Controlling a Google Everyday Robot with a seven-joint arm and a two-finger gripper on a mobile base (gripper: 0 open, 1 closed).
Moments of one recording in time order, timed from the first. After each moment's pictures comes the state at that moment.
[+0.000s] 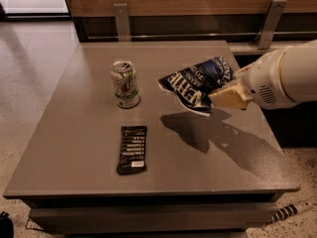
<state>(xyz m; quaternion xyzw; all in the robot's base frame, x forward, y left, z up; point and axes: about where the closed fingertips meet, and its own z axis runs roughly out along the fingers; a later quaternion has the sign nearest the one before) 0.488 -0.144 0.927 -0.40 0.82 0.07 0.40</state>
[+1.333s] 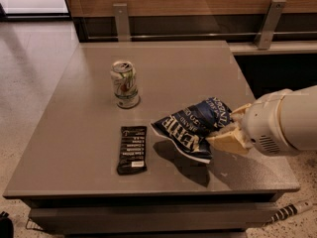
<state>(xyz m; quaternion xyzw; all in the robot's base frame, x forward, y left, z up) 0.412 -0.133 0.885 -0.43 0.83 0.07 0.34</state>
